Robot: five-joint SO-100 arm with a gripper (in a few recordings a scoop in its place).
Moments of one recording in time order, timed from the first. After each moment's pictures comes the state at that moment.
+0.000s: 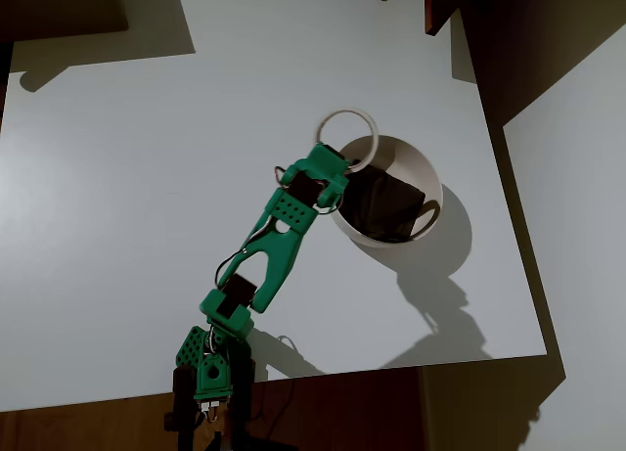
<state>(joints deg) 39.6 95.6 65.8 71.2 6.6</state>
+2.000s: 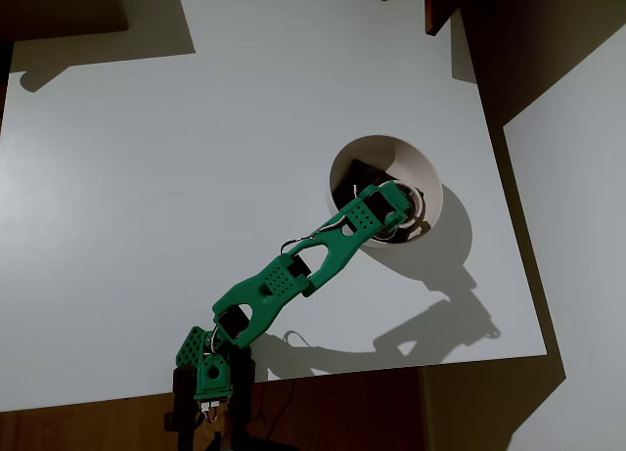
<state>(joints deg) 57.0 58.3 42.5 66.5 7.6</state>
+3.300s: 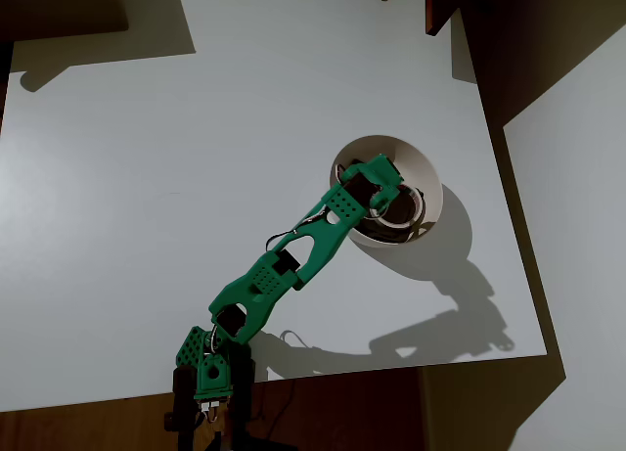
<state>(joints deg) 49.7 66.4 33.2 74.5 12.7</state>
